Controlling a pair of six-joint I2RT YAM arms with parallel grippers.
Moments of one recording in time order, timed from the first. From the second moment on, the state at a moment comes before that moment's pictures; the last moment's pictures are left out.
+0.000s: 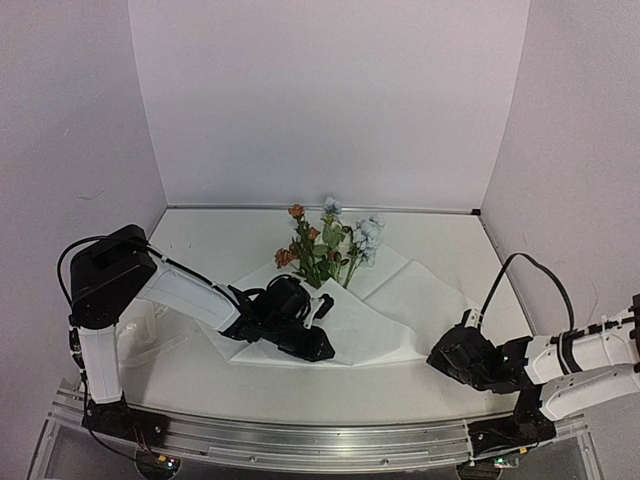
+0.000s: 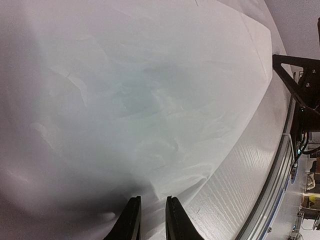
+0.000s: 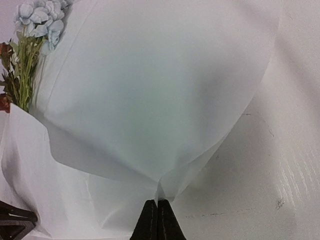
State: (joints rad) left arm -1.03 1.95 1.00 0.12 0.31 -0.61; right arm 0.97 1.14 0.23 -0.01 0.54 1.29
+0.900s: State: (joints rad) left arm -1.09 1.99 1.23 0.02 0.39 -0.52; right arm 1.06 0.96 0.27 -0.09 0.64 0.99
